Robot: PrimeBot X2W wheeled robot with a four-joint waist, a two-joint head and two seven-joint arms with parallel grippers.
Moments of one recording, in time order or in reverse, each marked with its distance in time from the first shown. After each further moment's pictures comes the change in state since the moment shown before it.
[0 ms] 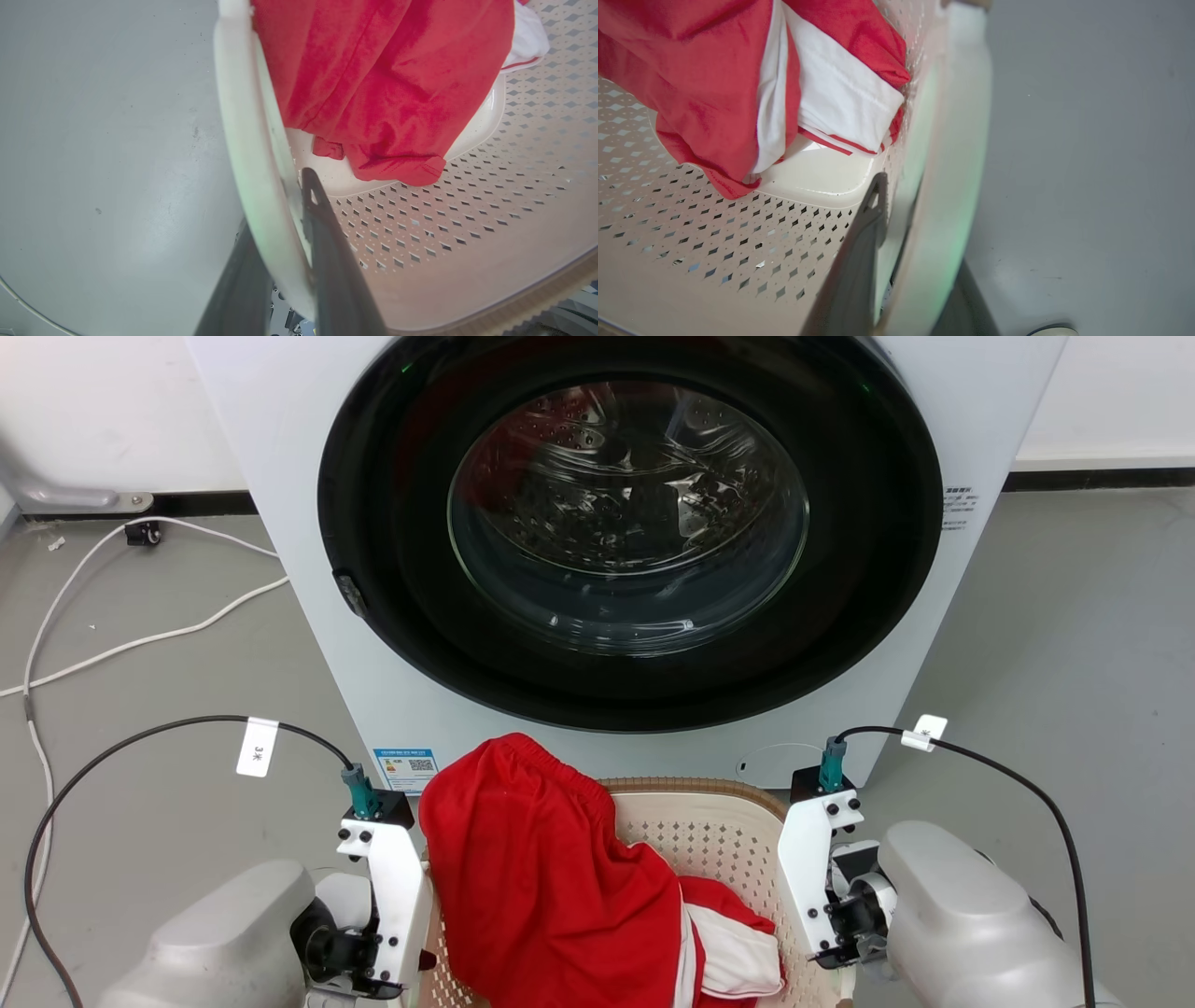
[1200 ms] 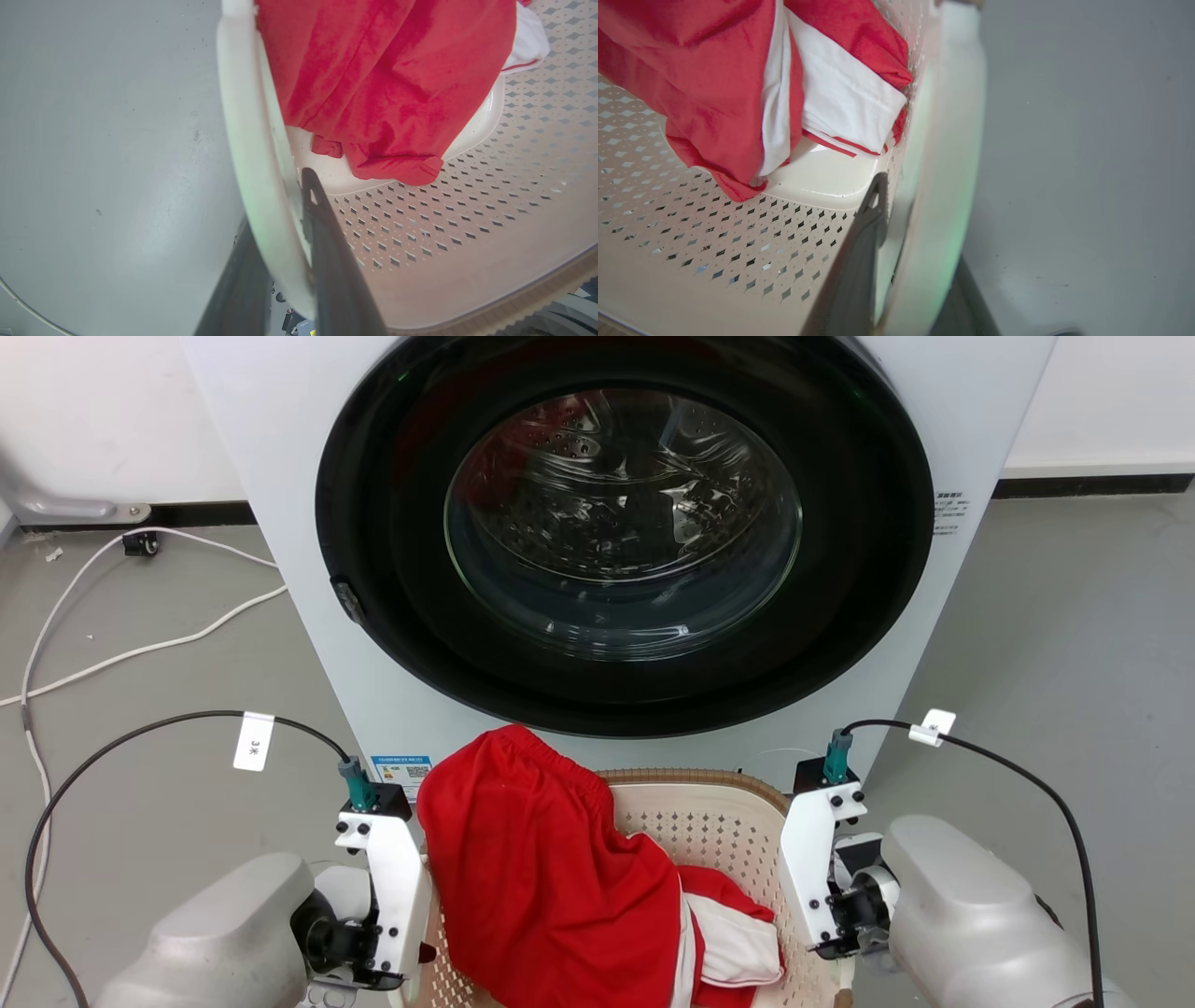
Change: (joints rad) left arm -0.015 -0.011 -0.003 0.030 -0.019 0.000 0.009; right arm -0.021 -0.001 0.048 0.032 0.085 -0.001 -0.041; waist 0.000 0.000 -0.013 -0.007
